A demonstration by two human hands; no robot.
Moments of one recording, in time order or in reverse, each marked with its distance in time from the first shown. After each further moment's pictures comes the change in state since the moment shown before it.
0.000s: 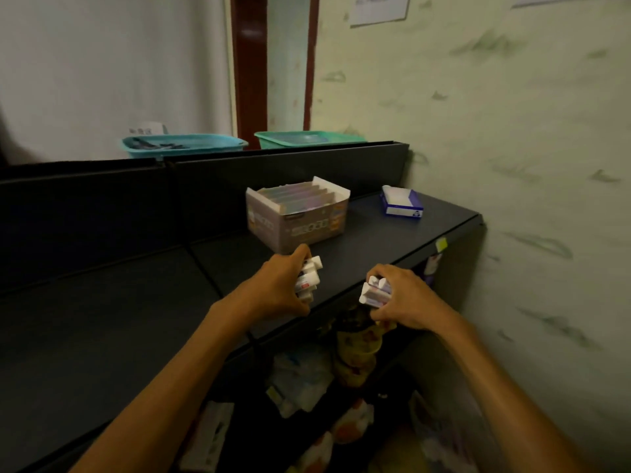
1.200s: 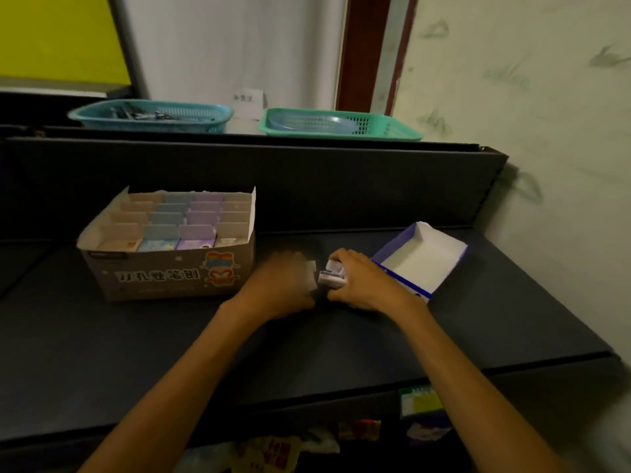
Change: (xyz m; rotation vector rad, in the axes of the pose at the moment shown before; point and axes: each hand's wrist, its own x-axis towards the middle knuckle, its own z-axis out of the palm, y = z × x) left_hand 0.383 0.020 0.125 0.261 0.198 -0.724; right_hand 0.384 0.242 -0.048 0.008 -0.393 -0.471
